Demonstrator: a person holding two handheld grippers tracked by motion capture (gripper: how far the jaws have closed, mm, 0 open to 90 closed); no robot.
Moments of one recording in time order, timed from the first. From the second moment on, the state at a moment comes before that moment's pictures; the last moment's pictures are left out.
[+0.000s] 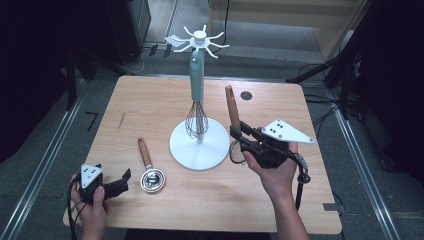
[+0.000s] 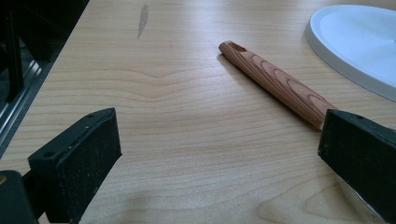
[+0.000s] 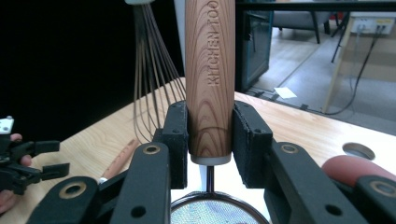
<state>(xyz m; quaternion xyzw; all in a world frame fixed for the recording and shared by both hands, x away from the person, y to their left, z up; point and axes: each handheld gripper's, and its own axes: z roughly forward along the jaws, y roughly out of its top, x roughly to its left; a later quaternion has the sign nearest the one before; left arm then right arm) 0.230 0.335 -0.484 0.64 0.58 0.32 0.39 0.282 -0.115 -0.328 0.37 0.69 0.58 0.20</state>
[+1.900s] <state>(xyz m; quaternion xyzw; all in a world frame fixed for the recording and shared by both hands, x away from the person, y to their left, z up) 0.230 0.335 -0.484 0.64 0.58 0.32 0.38 0.283 -0.087 -0.279 0.33 0.65 0.63 0.27</state>
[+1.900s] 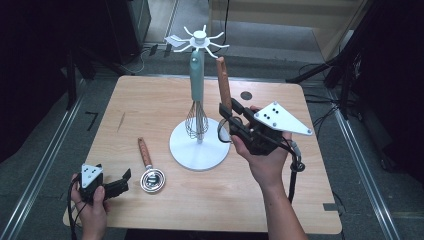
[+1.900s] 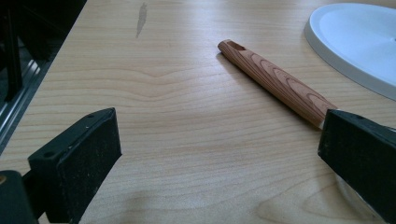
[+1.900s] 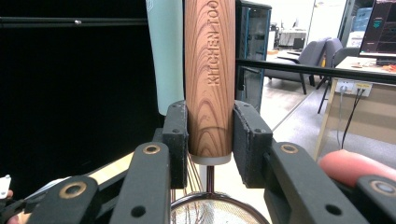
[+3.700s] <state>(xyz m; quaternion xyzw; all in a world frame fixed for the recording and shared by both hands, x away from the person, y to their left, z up) 0.231 0.335 -0.484 0.64 0.58 0.31 0.39 0.303 -0.066 -0.270 0.34 0.66 0.62 0.26</state>
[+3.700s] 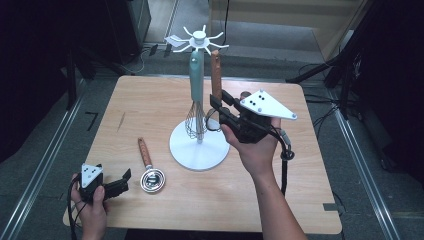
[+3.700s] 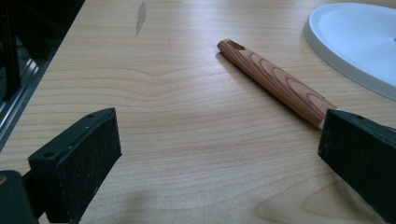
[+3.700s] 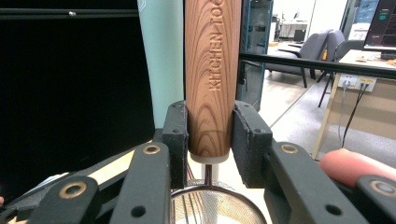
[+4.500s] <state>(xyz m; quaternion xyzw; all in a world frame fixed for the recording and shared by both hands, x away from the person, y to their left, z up) 0.231 0.335 -0.484 0.64 0.58 0.31 0.39 0.312 -0.059 -0.276 0.33 0.67 0.61 0.27</state>
